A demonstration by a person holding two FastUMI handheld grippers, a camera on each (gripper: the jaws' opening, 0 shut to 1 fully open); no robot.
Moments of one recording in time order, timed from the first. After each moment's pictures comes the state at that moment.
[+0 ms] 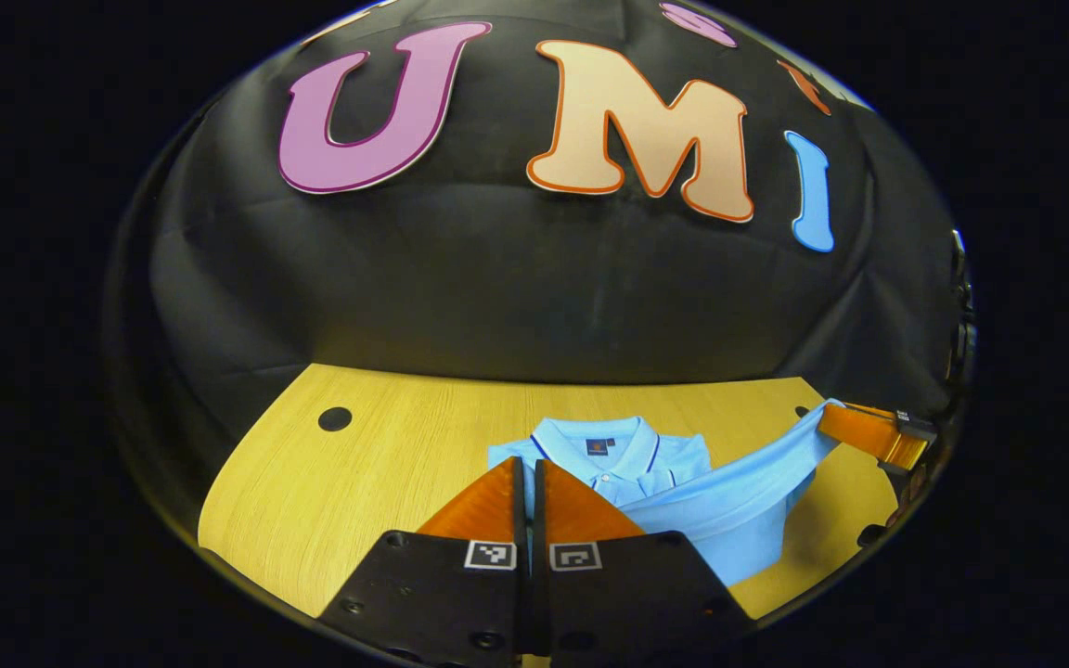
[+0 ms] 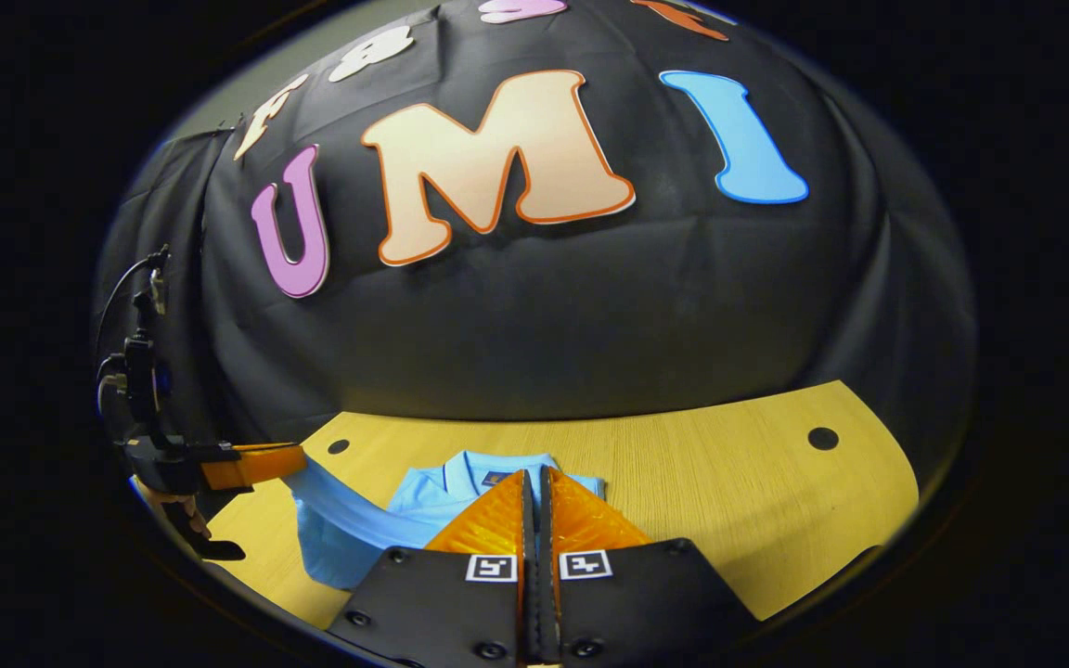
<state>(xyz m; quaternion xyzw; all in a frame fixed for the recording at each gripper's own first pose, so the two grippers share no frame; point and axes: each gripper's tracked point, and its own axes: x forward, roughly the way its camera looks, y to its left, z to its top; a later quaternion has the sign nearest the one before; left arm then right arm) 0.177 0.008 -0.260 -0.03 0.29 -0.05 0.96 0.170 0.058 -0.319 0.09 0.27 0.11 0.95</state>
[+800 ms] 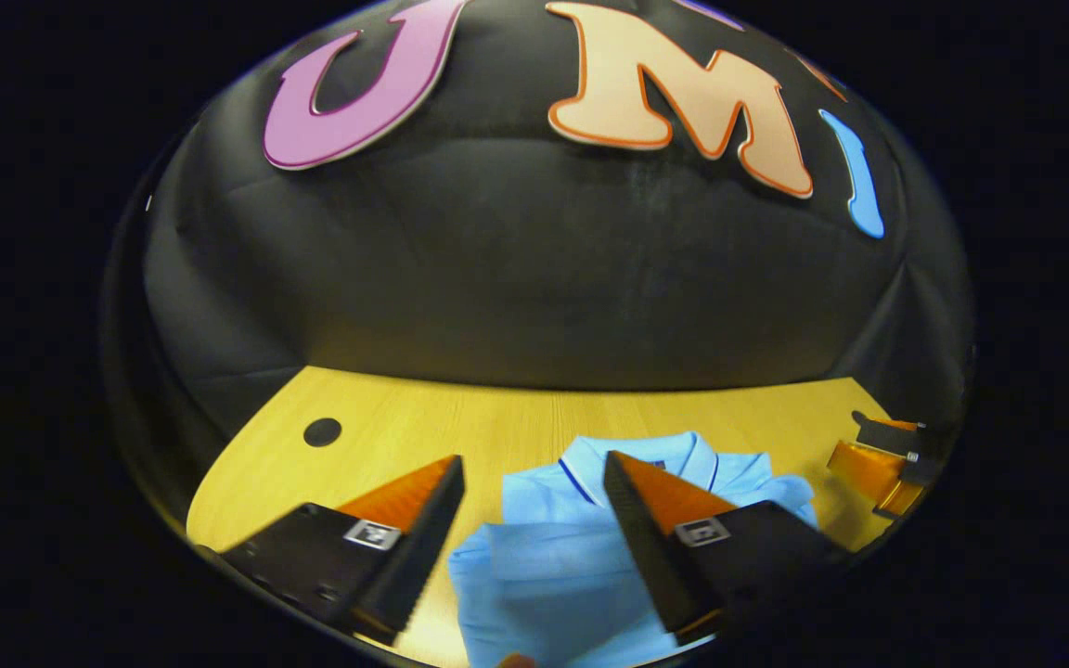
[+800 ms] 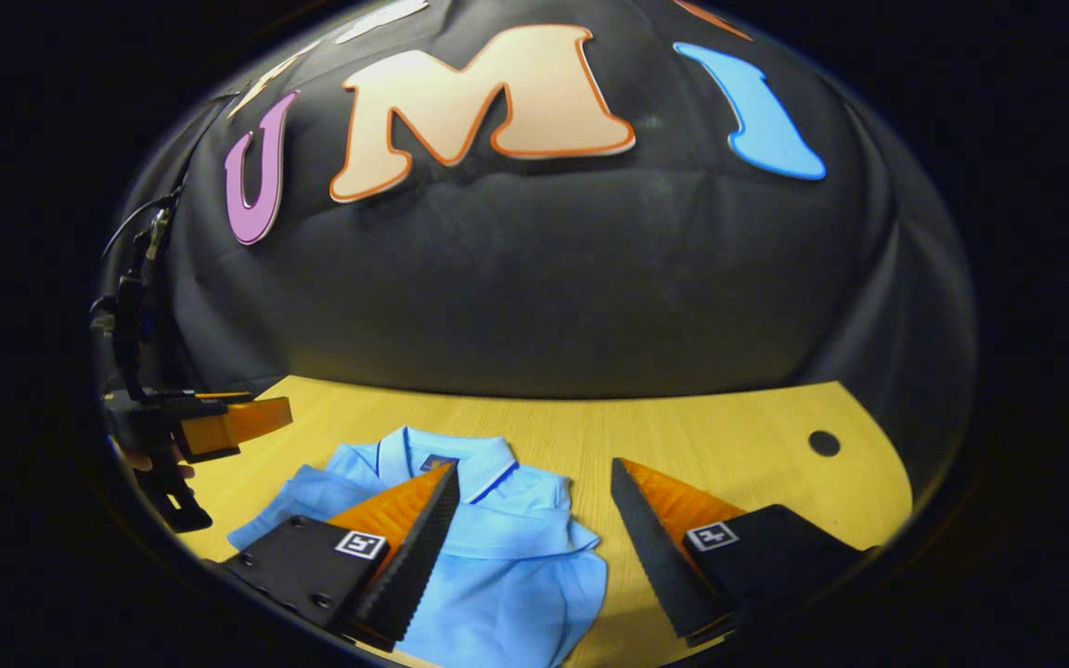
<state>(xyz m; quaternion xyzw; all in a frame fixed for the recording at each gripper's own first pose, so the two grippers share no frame) 0.225 0.023 -0.277 -0.02 0.26 0.00 0.97 0.190 0.048 -0.354 0.02 0.27 0.08 0.96</state>
